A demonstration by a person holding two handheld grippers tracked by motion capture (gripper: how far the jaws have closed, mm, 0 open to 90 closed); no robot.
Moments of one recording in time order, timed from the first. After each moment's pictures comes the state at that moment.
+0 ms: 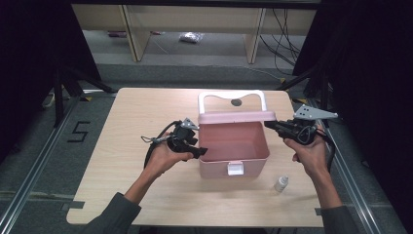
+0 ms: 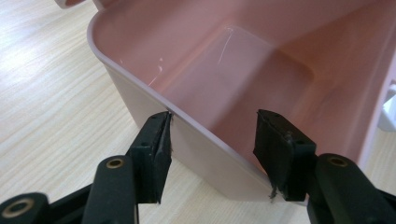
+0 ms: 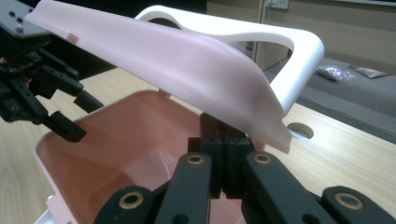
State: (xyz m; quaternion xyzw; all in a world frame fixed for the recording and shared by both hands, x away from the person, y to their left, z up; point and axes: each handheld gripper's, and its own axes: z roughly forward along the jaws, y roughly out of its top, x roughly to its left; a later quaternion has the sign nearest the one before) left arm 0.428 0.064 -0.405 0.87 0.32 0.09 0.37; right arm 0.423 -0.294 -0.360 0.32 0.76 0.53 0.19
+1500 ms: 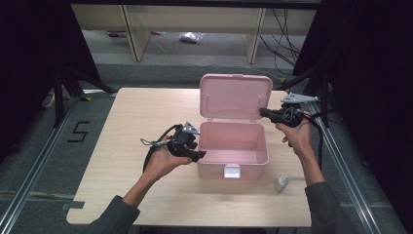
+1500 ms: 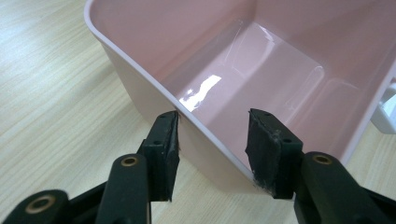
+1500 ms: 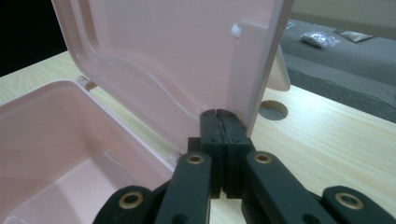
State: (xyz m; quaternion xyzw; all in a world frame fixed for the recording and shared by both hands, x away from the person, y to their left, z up) left arm 0.416 0.063 -0.405 0.87 0.32 0.10 0.35; right arm 0.501 -0.295 -0.390 0.36 0.77 0.49 0.19
